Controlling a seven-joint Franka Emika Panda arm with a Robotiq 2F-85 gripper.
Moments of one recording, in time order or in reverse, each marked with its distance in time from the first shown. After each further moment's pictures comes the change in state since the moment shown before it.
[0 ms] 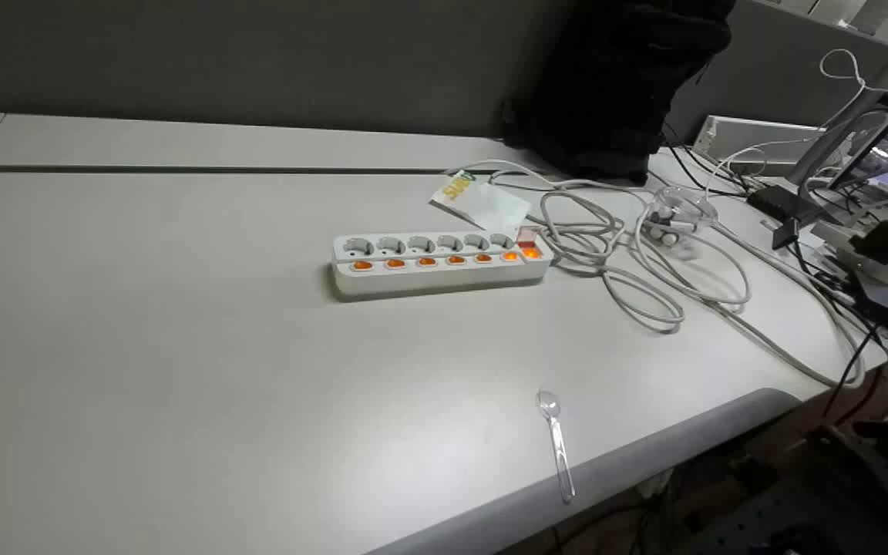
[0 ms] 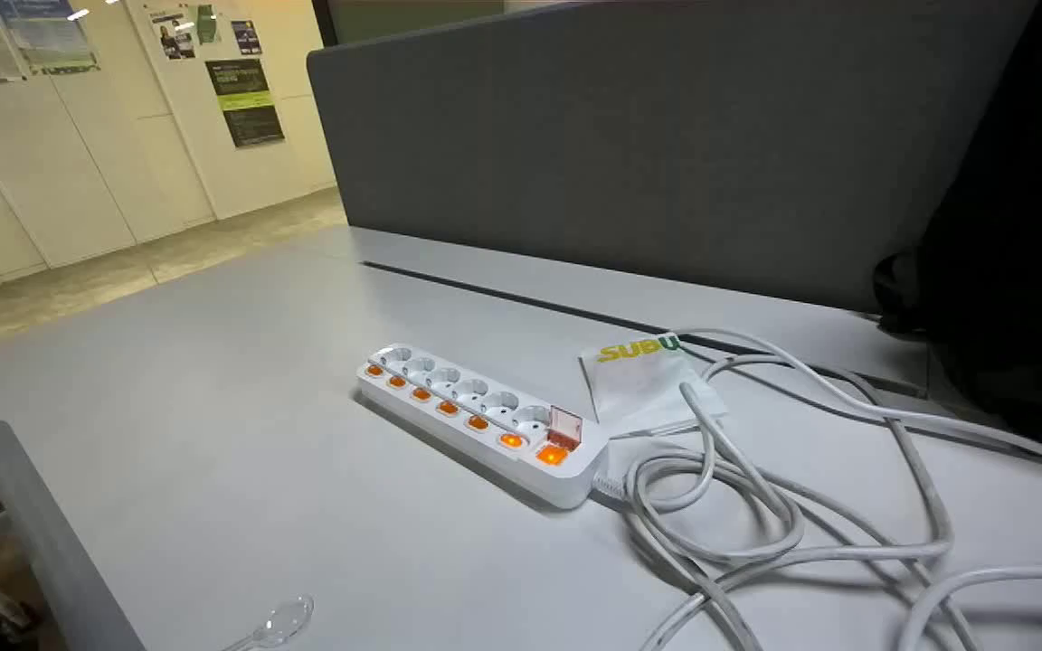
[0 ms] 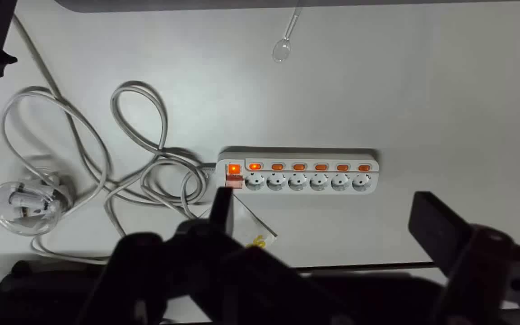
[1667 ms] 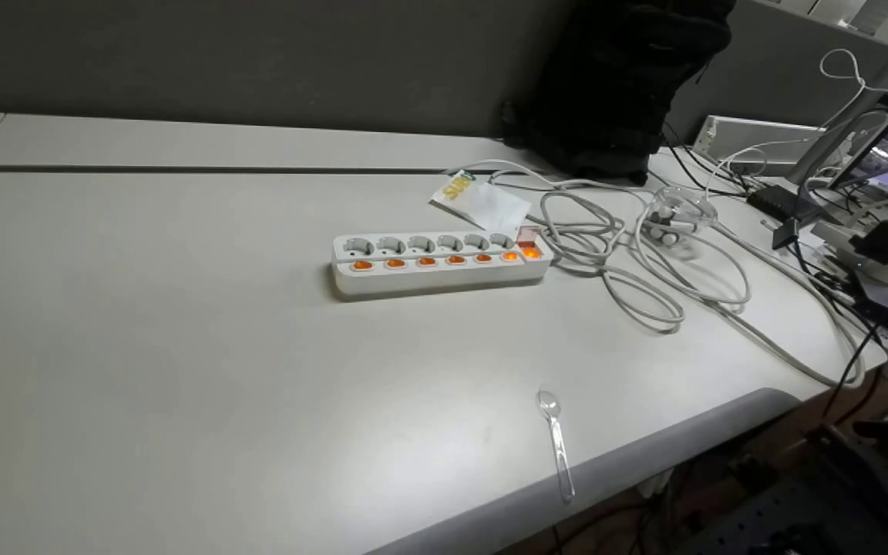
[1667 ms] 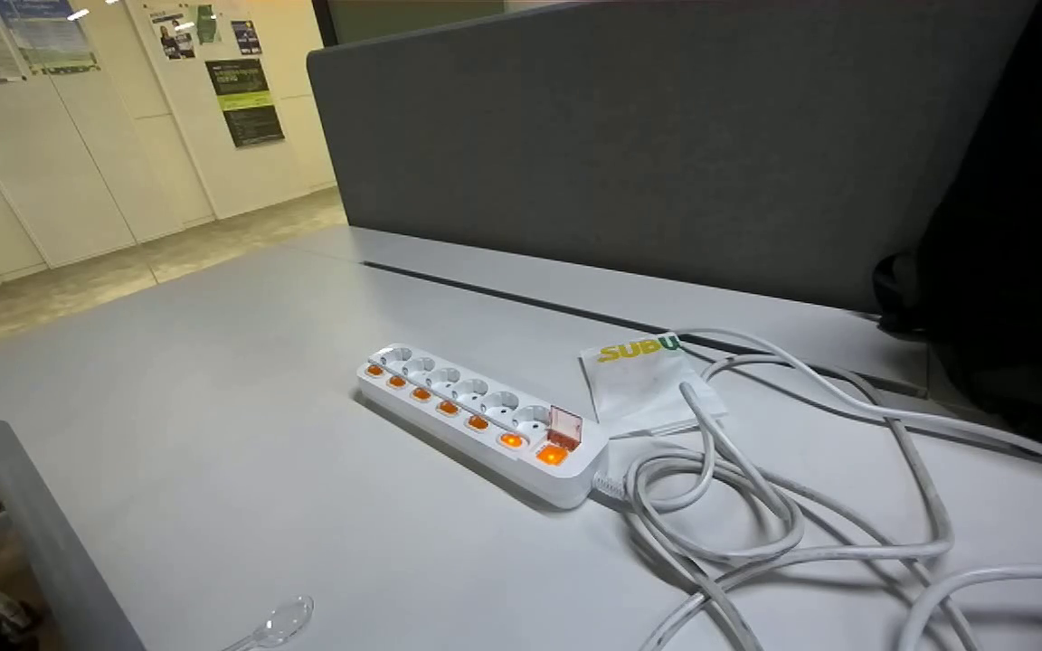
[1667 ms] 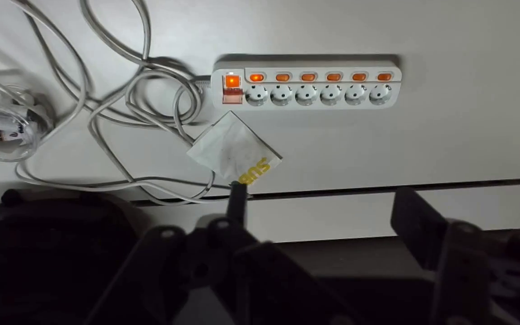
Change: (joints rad) arm 0.000 0.131 0.001 -0.080 0.022 0.421 0.011
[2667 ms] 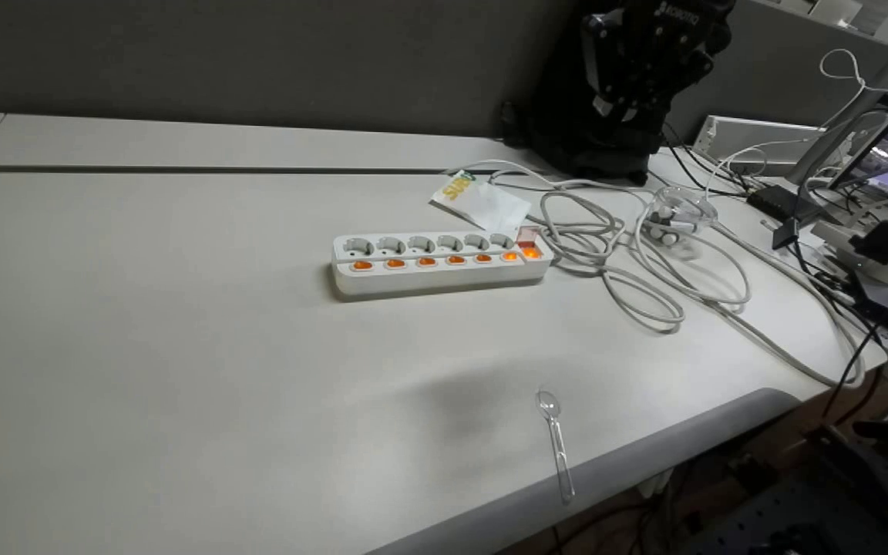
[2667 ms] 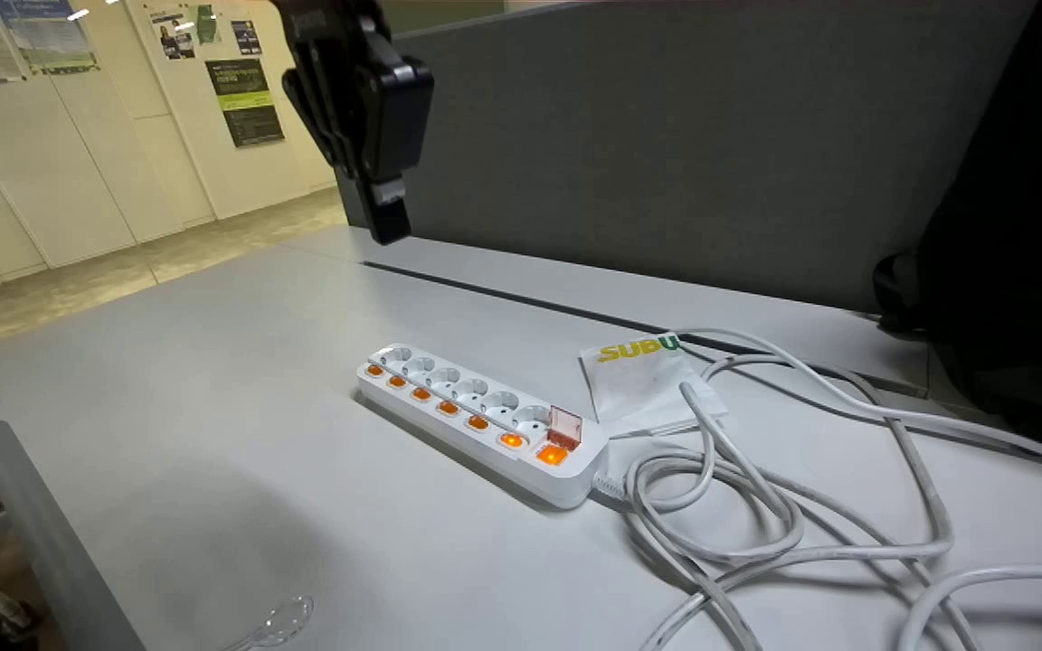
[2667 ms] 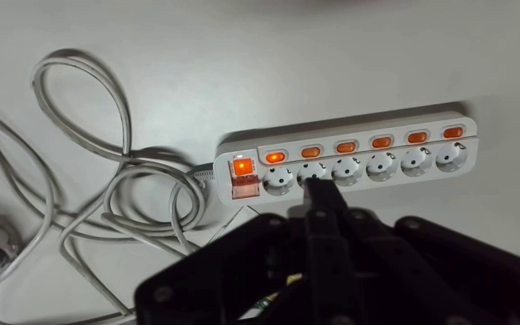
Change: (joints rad) arm -0.024 0.456 0.011 0.013 0.033 0.206 0.087
